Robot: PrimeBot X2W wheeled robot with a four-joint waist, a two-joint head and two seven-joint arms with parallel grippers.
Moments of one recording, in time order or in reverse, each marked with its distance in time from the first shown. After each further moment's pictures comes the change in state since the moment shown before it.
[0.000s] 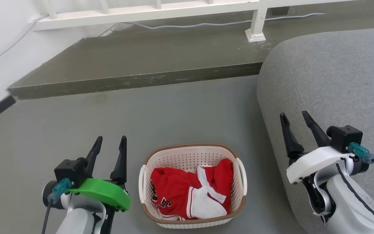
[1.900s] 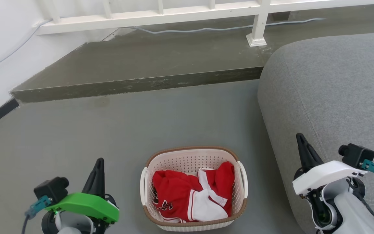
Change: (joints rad) left arm 0.098 -0.034 0.108 0.006 -0.234 -0.025 0.076; right arm 0.110 0.068 -0.119 -0.007 0.202 0.044 0.071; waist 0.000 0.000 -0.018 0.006
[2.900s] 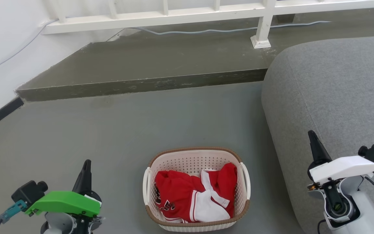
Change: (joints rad) left arm 0.000 -0.002 0.090 -0.001 -0.293 -0.018 0.093; right arm 0.000 0.035 -0.128 -0.008 0.295 0.044 0.094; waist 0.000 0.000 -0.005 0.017
